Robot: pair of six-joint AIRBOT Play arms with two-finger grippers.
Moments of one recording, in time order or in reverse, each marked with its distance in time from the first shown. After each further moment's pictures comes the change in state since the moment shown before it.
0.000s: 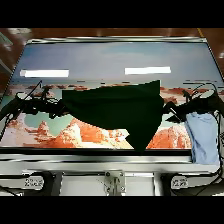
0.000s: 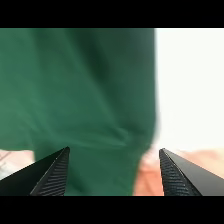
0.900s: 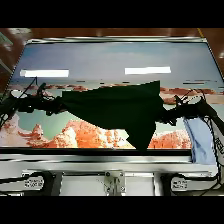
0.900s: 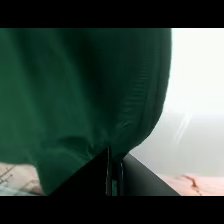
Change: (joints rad) left arm 0.014 0.102 0.033 0.008 -0.019 0.016; right arm 0.120 0.083 -0.158 0.074 -0.163 0.027
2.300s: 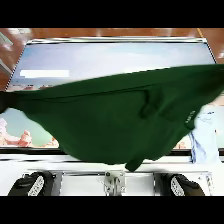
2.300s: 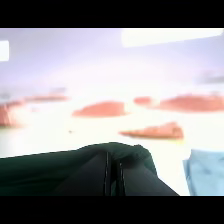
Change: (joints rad) left arm 0.014 0.759 0.209 0.335 -0.289 -0.224; right arm -0.025 0.619 0.697 -0.415 0.288 0.043
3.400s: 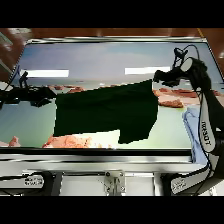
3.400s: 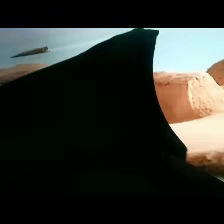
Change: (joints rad) left arm 0.105 -0.820 -0.038 -0.149 0.320 0.174; right arm 0.220 -0.813 -0.016 0.019 -0.398 0.133
